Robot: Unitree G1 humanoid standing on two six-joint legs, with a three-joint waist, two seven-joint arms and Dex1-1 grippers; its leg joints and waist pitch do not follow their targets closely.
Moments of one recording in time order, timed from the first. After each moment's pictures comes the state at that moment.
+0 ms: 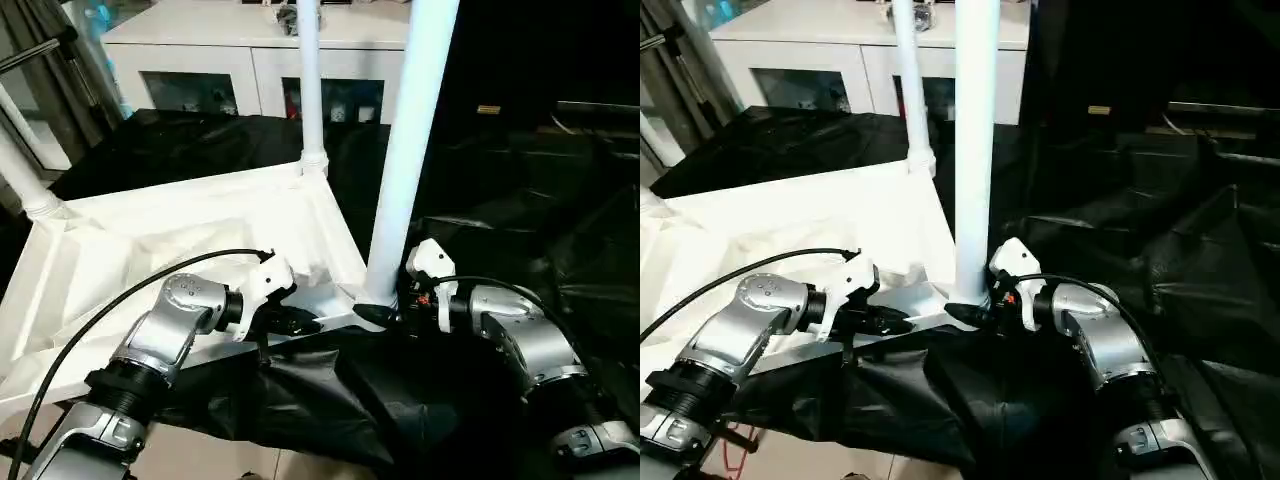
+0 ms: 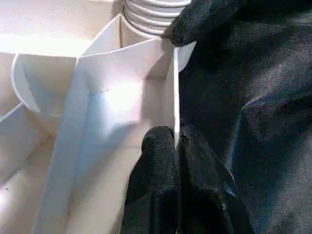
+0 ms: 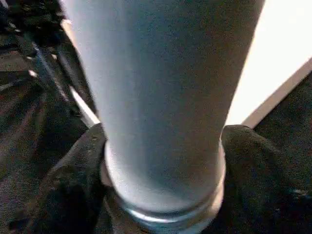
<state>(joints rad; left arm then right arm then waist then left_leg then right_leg) -0.47 0.38 -0.29 0.41 -0.04 0.26 -1.20 -0.43 -0.33 0.16 0.46 0.11 0.15 1.05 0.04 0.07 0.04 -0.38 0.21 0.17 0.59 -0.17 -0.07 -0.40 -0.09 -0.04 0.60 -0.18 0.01</state>
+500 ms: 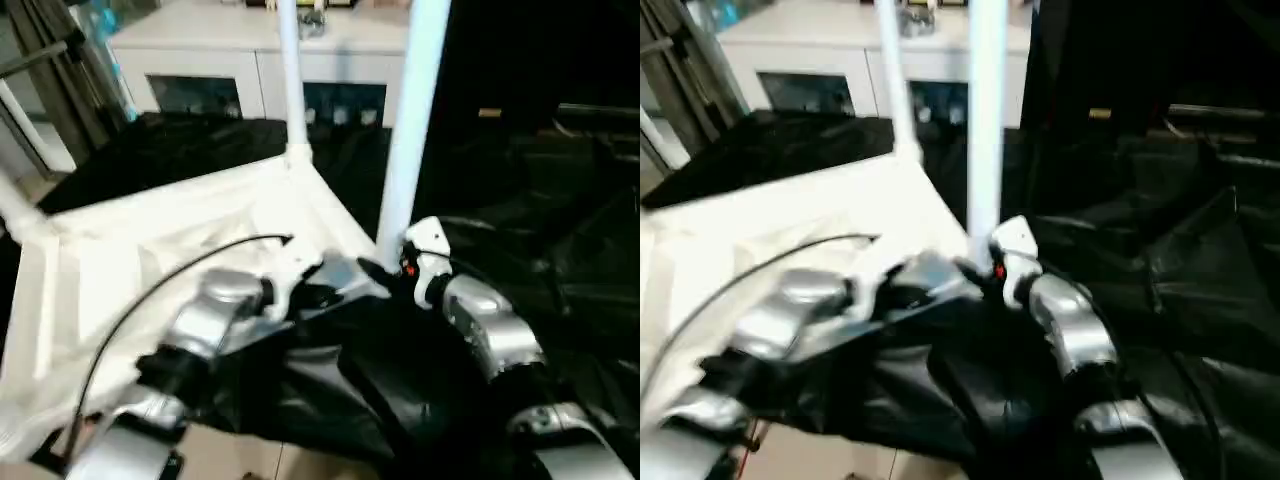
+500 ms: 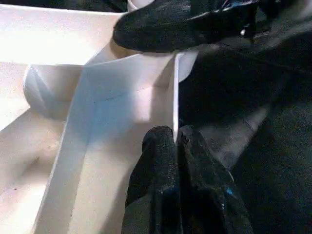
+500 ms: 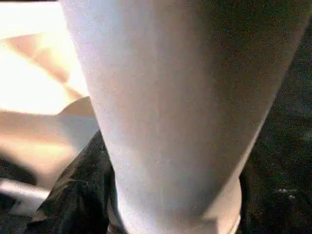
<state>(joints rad) -0.58 0.17 -0.24 0.58 0.00 0.30 -0.89 -0.53 -0.14 0.03 0.68 0.07 0.11 0.53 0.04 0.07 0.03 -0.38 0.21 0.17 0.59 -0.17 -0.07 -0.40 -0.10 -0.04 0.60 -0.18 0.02</state>
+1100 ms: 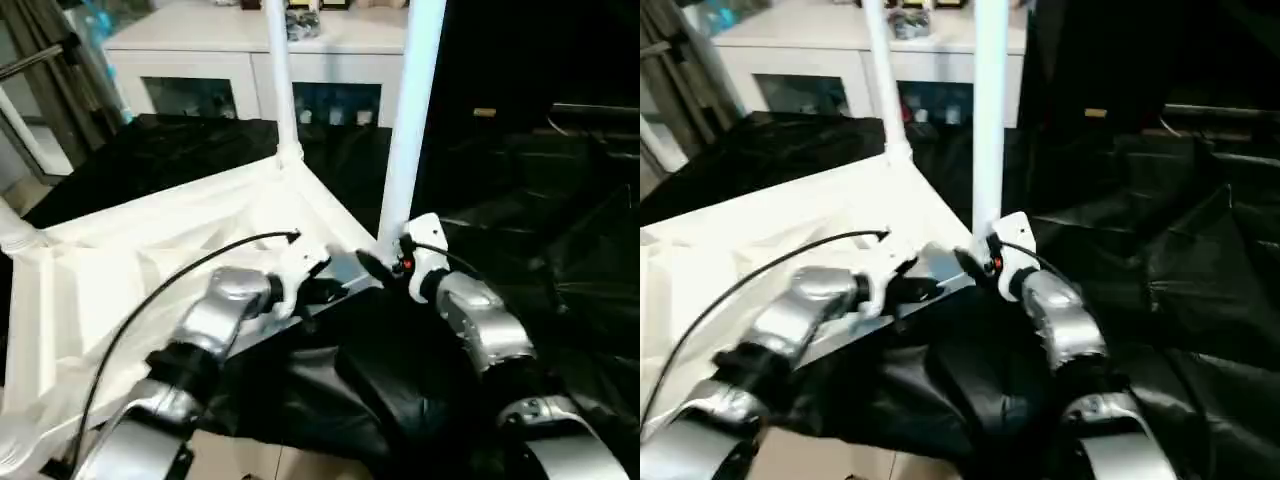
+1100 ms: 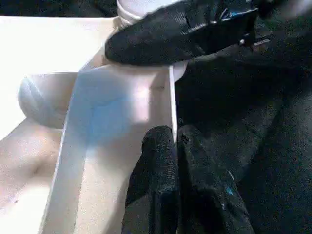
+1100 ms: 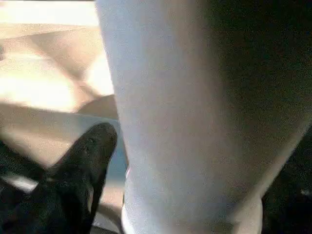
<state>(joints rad) -0.55 0.22 -0.25 0.54 0.00 0.24 -1.01 -0.52 -0.20 0.07 0.64 0.07 0.09 0.73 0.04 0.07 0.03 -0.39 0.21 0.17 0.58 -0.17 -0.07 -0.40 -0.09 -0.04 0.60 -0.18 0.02</state>
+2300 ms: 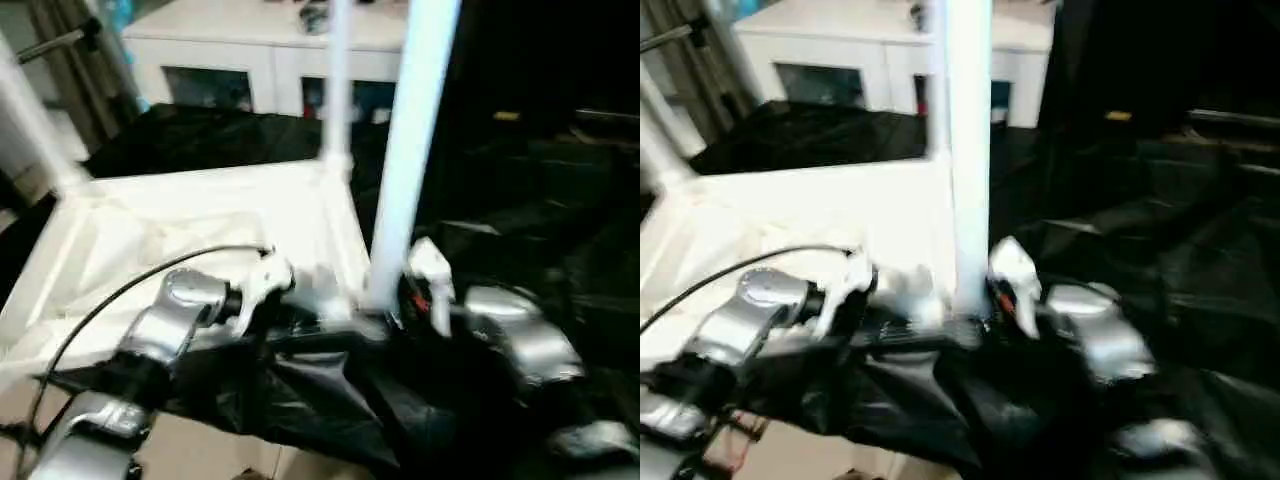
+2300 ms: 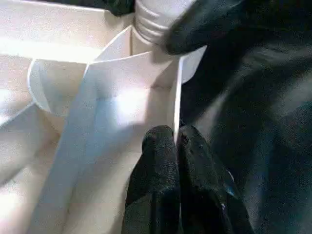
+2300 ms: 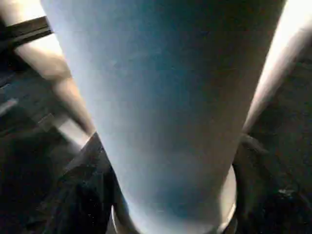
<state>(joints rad) -0.55 0.29 -0.25 0.57 -0.02 0.20 -1.09 -0.47 -0.23 0.11 0.52 0.10 0.21 0.80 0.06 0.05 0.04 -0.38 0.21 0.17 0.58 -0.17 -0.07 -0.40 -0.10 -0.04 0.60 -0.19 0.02</state>
